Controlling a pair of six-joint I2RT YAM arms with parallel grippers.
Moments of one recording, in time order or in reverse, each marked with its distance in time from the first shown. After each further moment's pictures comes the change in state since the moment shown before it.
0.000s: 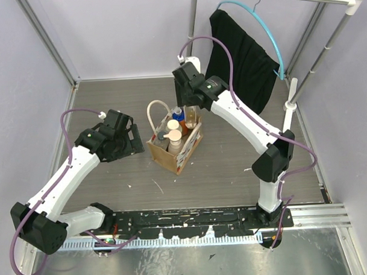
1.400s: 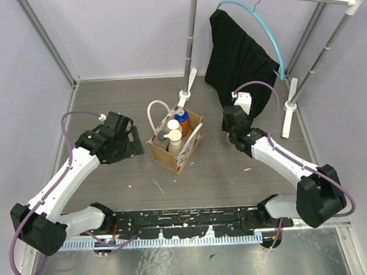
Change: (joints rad) left arm 0.000 -0.011 -0.025 0.000 0.008 -0.008; right arm -0.236 -0.578 -1.130 0.743 0.185 -0.080
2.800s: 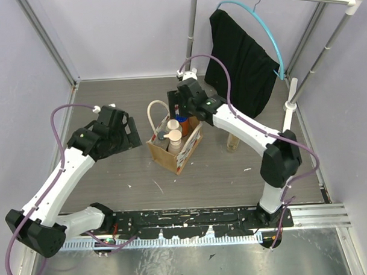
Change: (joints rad) left arm 0.000 -0.037 0.077 -0.006 -0.041 0.010; right arm 0.220 0.434 0.710 -0.284 -0.362 0.049
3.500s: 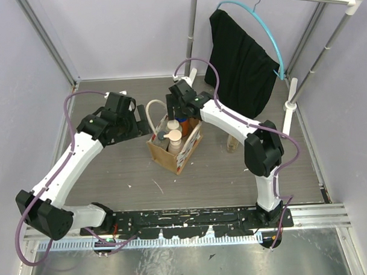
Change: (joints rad) left arm 0.000 0.167 0.151 0.098 0.090 0.064; right arm -0.004 0.221 0.158 -0.124 0.003 0.068
